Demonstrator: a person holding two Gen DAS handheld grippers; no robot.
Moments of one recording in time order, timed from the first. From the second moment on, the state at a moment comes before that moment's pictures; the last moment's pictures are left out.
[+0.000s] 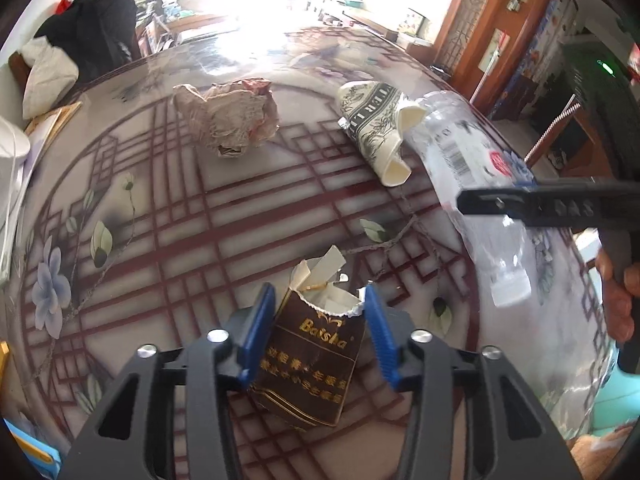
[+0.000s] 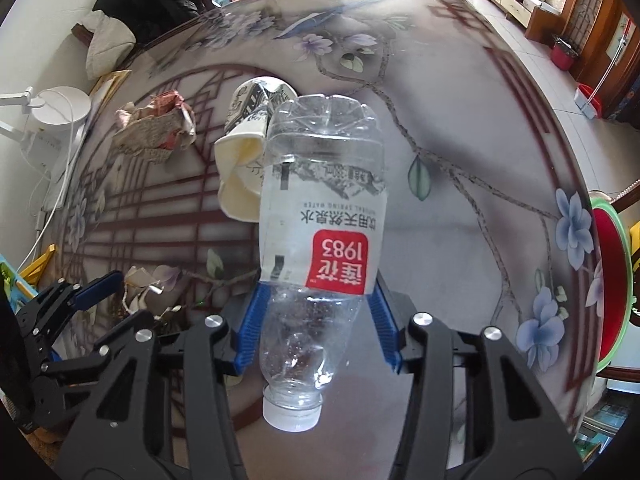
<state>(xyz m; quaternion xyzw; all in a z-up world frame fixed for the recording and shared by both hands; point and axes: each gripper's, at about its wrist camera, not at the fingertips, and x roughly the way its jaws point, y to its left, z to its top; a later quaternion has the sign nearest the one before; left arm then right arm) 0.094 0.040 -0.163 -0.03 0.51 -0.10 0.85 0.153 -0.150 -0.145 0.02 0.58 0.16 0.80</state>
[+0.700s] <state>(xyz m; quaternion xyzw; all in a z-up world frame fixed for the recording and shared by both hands) 0.041 0.055 -0.135 -0.10 0.50 -0.05 0.86 0.067 -0.195 -0.081 0.07 0.53 0.16 0.83</state>
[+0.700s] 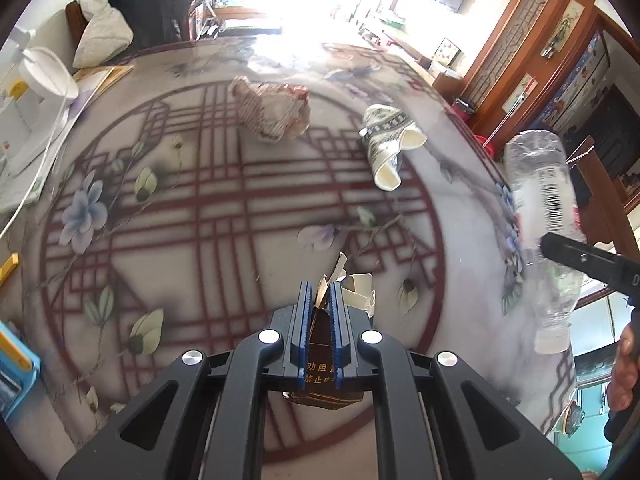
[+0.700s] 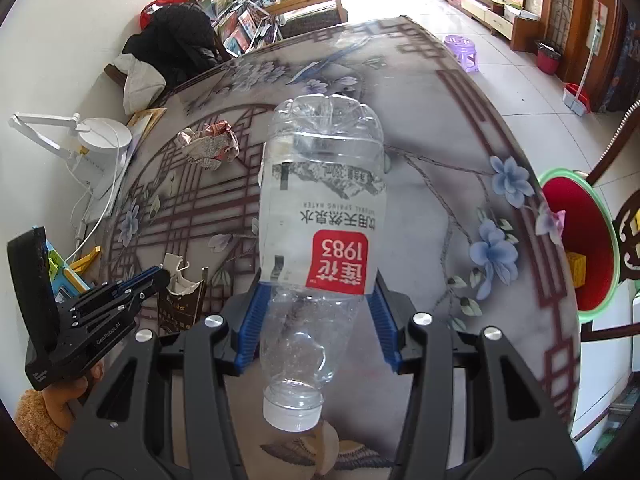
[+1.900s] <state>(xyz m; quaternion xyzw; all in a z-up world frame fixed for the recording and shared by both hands) 0.040 -0.058 -0.076 -0.07 0.45 -0.11 0.88 0.032 -0.287 -0.074 0.12 0.50 0.11 0.85</state>
